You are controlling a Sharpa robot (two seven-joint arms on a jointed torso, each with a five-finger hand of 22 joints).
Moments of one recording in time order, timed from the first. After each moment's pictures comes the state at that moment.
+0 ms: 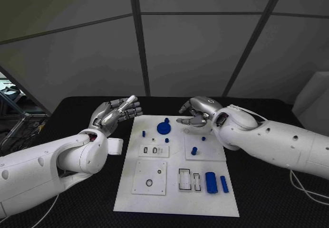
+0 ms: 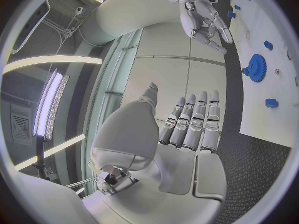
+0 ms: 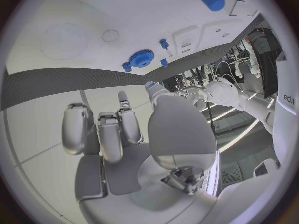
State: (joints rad) left arm 1.15 -0.94 0.03 1.66 0.04 -0.45 0.53; left_hand 1.29 0.03 0.01 0.12 0.12 0.78 0.20 0.08 0.06 0.85 0.23 0.08 0.06 0.89 0.19 0.10 0.07 0.19 0.70 0.29 0.28 0.10; right arm 1.25 -0.70 0.02 1.39 -1.54 -0.39 -0.12; right_hand 1.20 -0.13 0.17 0.24 0.34 0.94 0.17 0.07 0.07 1.42 0.08 1.42 1.31 1.47 0.01 1.57 1.31 0.06 1.39 0.12 1.44 1.29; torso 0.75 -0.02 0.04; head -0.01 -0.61
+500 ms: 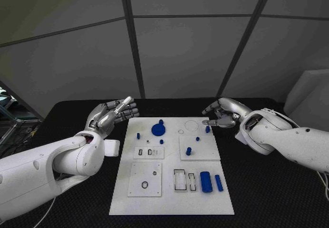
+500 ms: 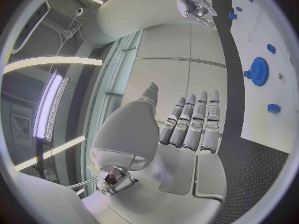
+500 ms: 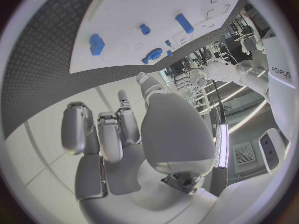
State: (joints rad) left arm 1.14 -0.93 0.03 1.65 0.04 -0.45 0.53; left_hand 1.29 0.03 0.01 0.12 0.12 0.78 0.20 0.08 0.06 0.85 0.23 0.08 0.06 0.89 0.19 0.10 0.07 0.19 0.70 0.29 0.28 0.10; right arm 1.21 -0.92 0.02 1.44 -1.29 -0.41 0.03; right_hand 1.36 -0.14 0.13 0.14 0.34 0.96 0.16 0.07 0.07 1.41 0.08 1.41 1.31 1.47 0.01 1.57 1.31 0.06 1.38 0.12 1.43 1.28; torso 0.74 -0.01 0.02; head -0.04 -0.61
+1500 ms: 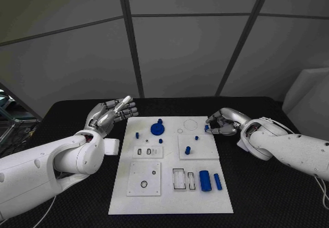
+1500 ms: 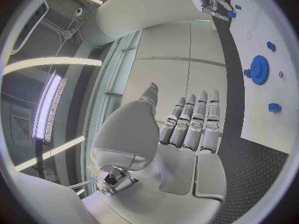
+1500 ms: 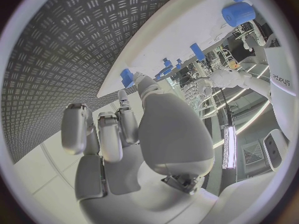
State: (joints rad) left arm 1.14 -0.92 0.03 1.62 0.04 -0.45 0.53; left_hand 1.29 0.03 0.01 0.11 0.12 0.78 0.20 0.08 0.06 0.85 0.23 0.08 0.06 0.89 0.19 0.10 0.07 0.19 0.70 0.29 0.28 0.10; right arm 1.15 -0.88 0.02 1.30 -1.27 -0.38 0.08; right_hand 1.38 -0.12 0.13 0.12 0.34 0.96 0.16 0.07 0.07 1.41 0.08 1.40 1.31 1.47 0.01 1.57 1.31 0.06 1.38 0.12 1.43 1.28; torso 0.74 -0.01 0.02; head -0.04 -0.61
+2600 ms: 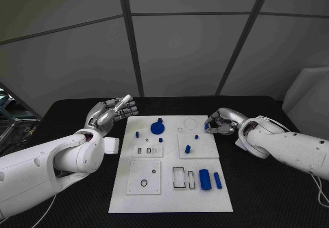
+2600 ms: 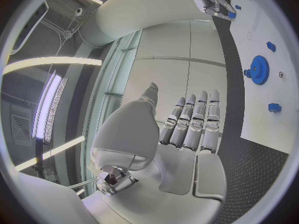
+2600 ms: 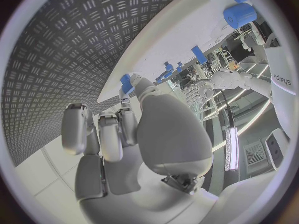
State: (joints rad) left arm 1.14 -0.92 0.03 1.62 0.04 -0.45 0.53; left_hand 1.29 0.03 0.01 0.11 0.12 0.78 0.20 0.08 0.06 0.85 0.23 0.08 0.06 0.89 0.19 0.10 0.07 0.19 0.70 0.29 0.28 0.10; right arm 1.15 -0.85 0.02 1.27 -1.28 -0.35 0.08; right_hand 1.41 -0.08 0.16 0.10 0.30 1.05 0.14 0.11 0.08 1.42 0.07 1.41 1.31 1.47 0.00 1.57 1.31 0.06 1.39 0.11 1.43 1.30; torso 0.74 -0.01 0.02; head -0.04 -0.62
